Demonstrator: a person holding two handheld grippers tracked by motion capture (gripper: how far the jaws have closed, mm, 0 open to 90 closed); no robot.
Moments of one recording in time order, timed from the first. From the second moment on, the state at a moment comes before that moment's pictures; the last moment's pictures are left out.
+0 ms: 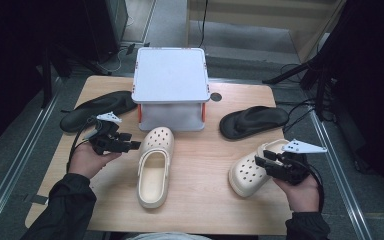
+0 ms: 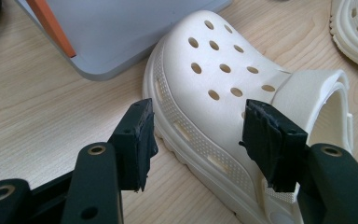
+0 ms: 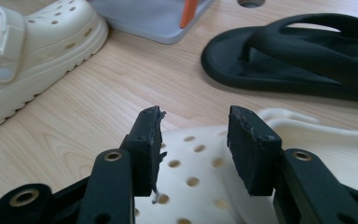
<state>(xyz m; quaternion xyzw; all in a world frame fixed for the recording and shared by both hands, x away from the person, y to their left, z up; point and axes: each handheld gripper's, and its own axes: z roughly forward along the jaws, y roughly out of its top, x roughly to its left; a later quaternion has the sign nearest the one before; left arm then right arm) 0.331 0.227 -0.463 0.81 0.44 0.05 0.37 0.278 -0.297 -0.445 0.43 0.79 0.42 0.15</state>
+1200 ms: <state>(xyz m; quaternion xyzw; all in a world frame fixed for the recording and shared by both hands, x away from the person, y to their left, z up) 0.330 0.225 -0.464 0.82 0.44 0.06 0.37 0.310 -0.314 -0.472 0.47 0.79 0.40 0.06</state>
